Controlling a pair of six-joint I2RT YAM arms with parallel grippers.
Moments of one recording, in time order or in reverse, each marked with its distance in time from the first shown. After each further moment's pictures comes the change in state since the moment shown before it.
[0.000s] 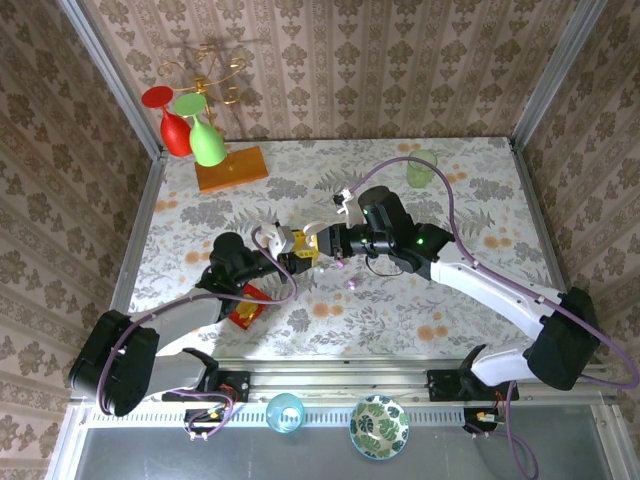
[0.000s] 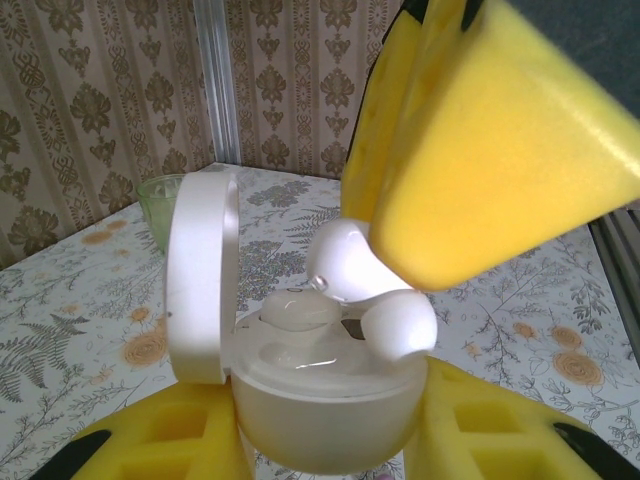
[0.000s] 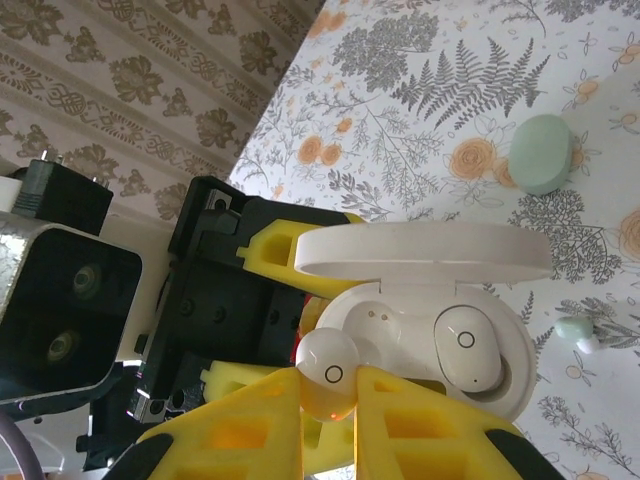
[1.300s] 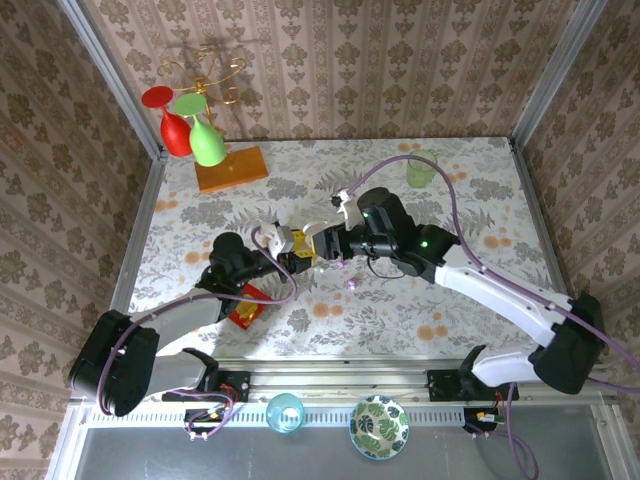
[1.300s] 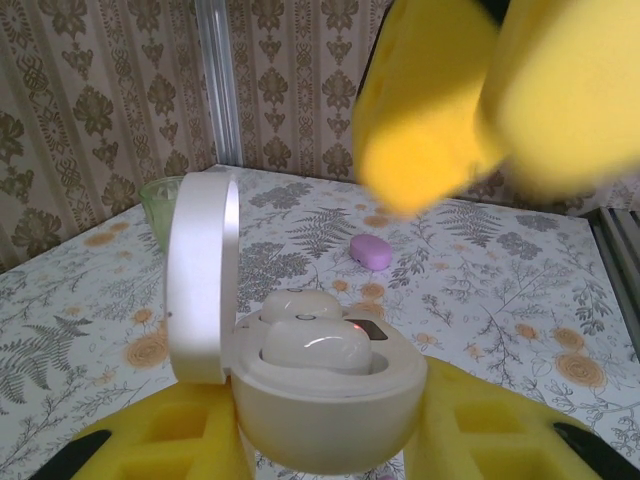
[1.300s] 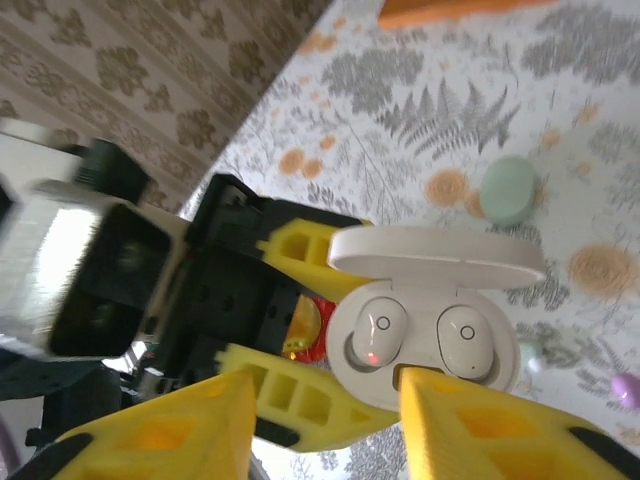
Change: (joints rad) left arm 0.006 0.000 0.000 0.009 0.006 -0.001; right arm 0.043 -0.060 0.034 -0.062 0.113 -0.113
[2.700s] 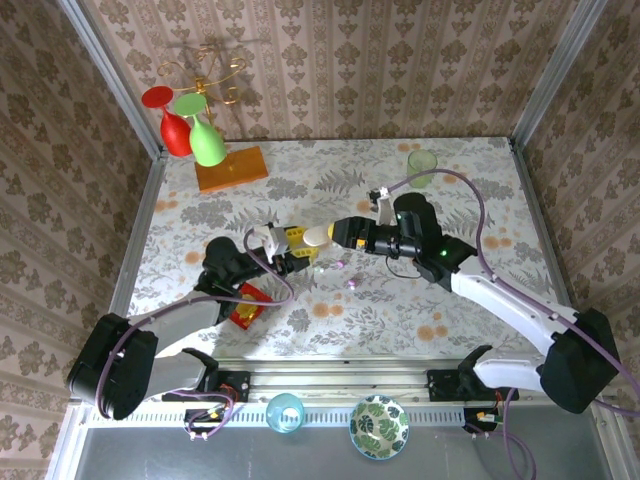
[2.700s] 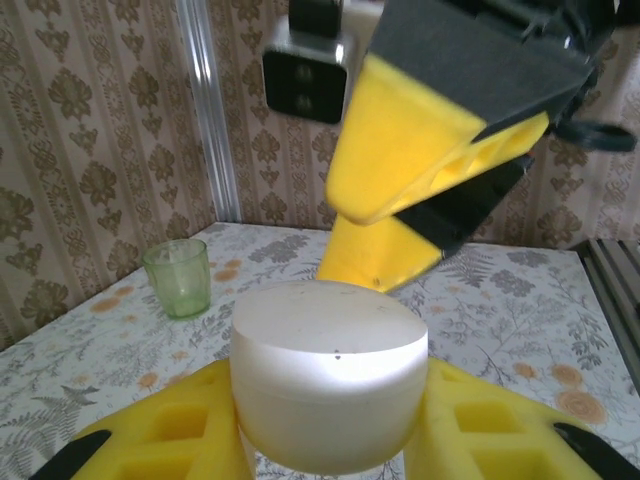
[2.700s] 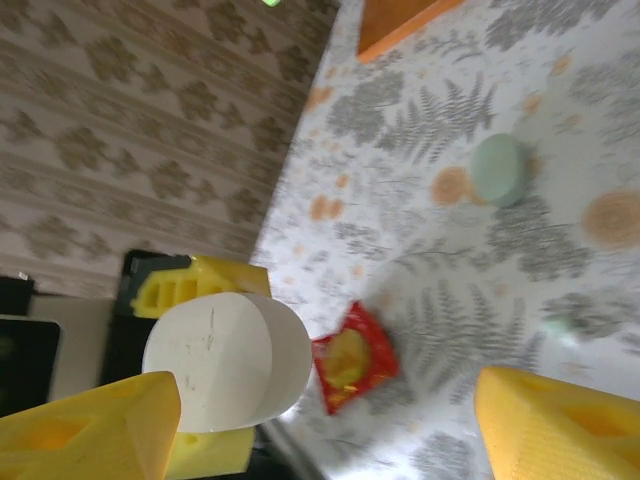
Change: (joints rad) left arm 0.002 -0.019 -0.026 0.160 0.017 -0.035; right arm -0.196 -0.073 -0.293 0.351 -0.230 0.377
